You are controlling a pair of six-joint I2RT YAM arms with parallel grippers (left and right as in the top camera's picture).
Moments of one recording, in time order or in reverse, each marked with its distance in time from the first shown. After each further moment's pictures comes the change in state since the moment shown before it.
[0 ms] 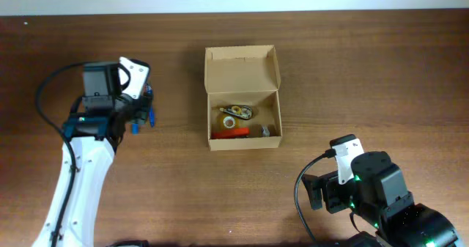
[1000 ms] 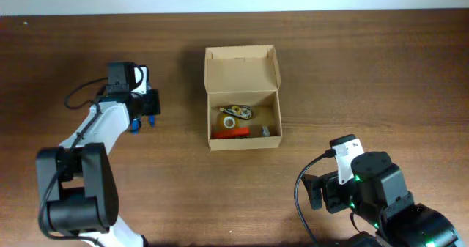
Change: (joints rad) left arm 0.019 0.469 0.000 0.291 0.039 -0.333; right arm 0.000 0.000 0.000 0.000 0.000 0.000
